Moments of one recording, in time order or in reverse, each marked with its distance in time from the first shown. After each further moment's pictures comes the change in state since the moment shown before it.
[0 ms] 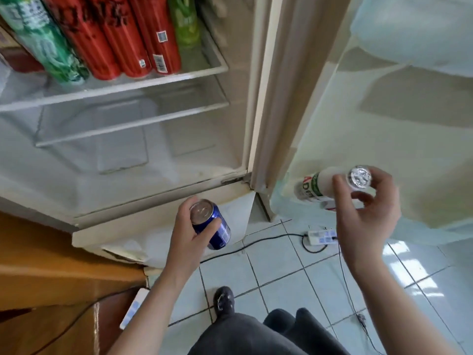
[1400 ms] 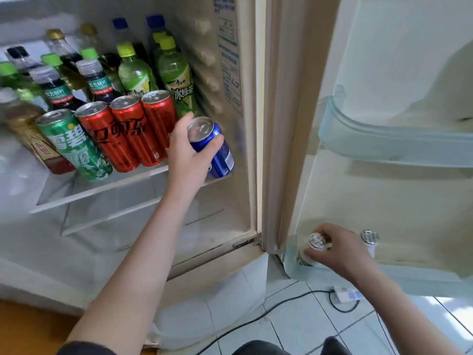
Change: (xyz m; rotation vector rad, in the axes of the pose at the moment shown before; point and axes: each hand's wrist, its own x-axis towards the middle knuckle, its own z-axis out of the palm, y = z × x) left_hand 0.157 0.211 -0.018 0.074 0.185 0.543; right_hand 0.049 0.026 0.032 -0.461 -0.752 0.154
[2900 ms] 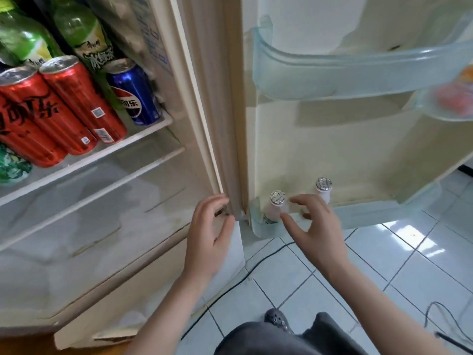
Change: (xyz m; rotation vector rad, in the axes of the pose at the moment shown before) left_hand -0.168 -0.054 0.049 -0.026 -0.390 0.059; right_hand -0.063 0.001 0.023 0.213 0.456 -0.046
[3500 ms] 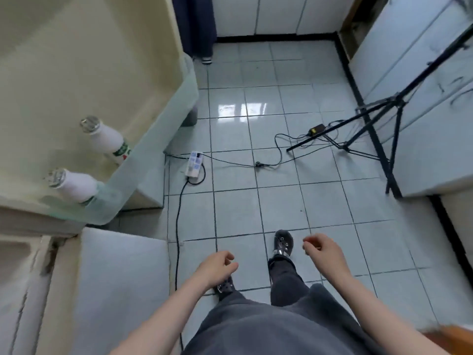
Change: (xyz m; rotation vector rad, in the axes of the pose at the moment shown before) left_hand -0.183 -0.066 0.144 0.600 -1.757 -0.100; right_hand -0.369 0.094 -0.027 0.082 0.408 1.364
